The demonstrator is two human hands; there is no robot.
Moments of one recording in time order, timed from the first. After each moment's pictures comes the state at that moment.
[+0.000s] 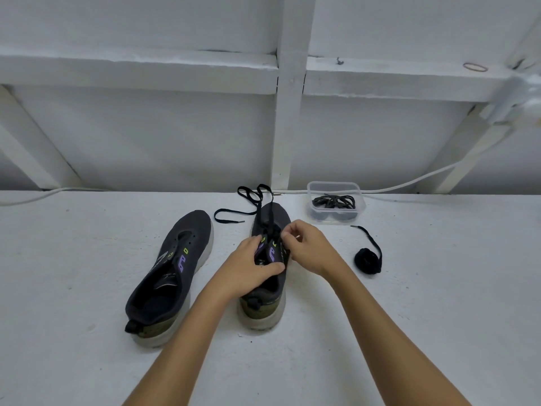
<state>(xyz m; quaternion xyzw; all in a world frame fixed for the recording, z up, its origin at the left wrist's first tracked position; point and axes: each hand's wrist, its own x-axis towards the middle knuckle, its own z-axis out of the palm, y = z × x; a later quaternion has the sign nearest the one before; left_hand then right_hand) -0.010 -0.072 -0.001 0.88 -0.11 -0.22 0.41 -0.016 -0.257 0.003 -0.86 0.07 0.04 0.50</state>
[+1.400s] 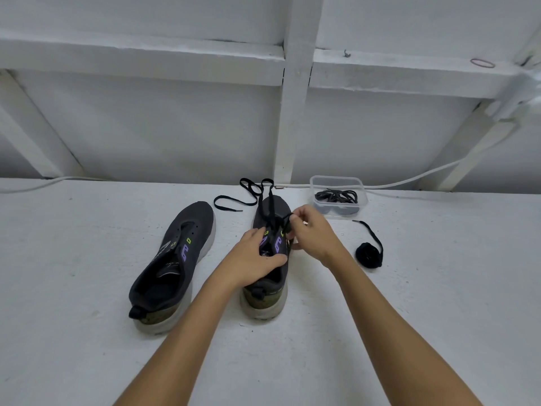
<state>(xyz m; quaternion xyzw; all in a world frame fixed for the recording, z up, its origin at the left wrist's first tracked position) -0.015 -0.077 0.006 0.88 -0.12 -0.22 0.39 -0.011 -0.252 0.011 -0.82 0.11 0.02 0.57</state>
